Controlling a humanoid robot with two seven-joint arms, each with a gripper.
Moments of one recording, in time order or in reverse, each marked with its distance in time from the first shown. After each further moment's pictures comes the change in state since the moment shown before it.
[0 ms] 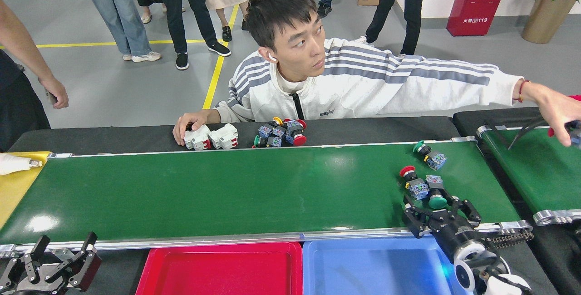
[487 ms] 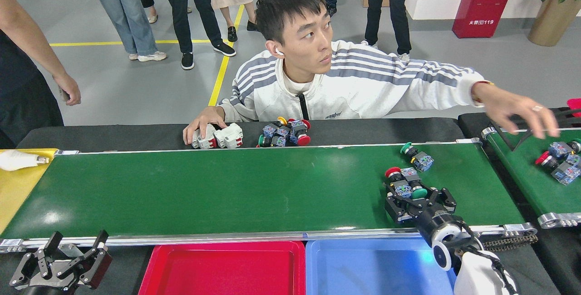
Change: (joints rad) left arm -0.014 0.000 -0.041 0.008 -0.001 -0.004 0.000; right arm -0.080 0.033 0.062 0.086 0.001 -0.003 0.003
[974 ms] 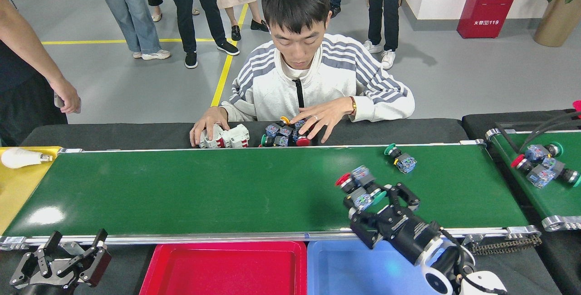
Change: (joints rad) left arm -0.010 0.031 0.000 0.020 0.002 0.001 -0.001; right arm 0.191 0.040 0.144 -0.434 0.054 -0.522 0.015
